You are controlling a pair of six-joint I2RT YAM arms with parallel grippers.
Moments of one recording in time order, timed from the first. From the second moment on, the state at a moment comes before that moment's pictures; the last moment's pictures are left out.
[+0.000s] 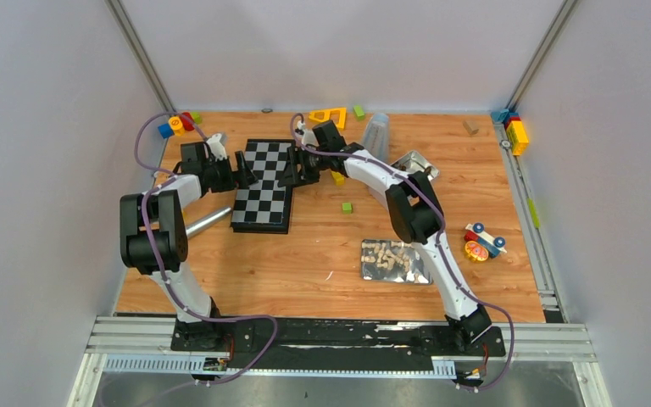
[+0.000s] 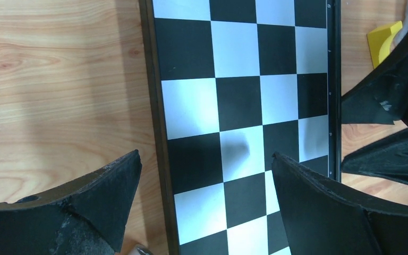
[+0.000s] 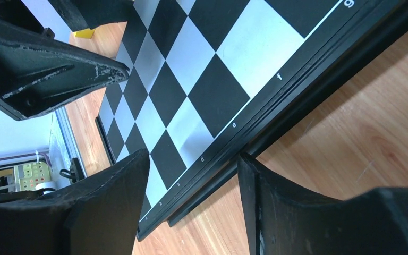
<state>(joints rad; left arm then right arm) 0.12 1.78 1.04 -0.04 0.50 -0.13 0.61 2.53 2.11 -0.29 -0.68 0.47</state>
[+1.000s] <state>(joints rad) 0.13 1.73 0.99 -0.04 0.63 -0.14 0.59 2.50 2.11 -0.31 -0.68 0.65</state>
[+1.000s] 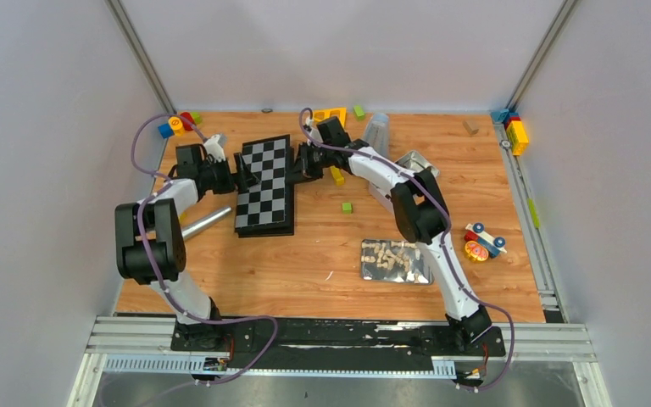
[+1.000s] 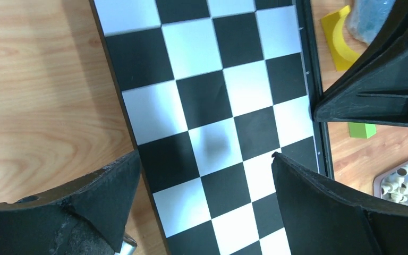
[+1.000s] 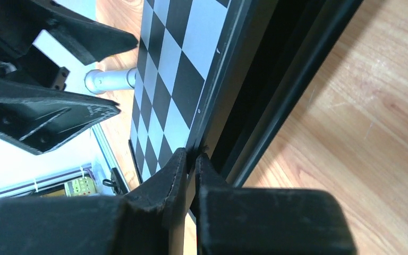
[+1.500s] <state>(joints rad) 0.03 1.08 0.81 -0.15 0.53 0.31 0.59 2.31 2.04 -0.34 -0.62 0.68</state>
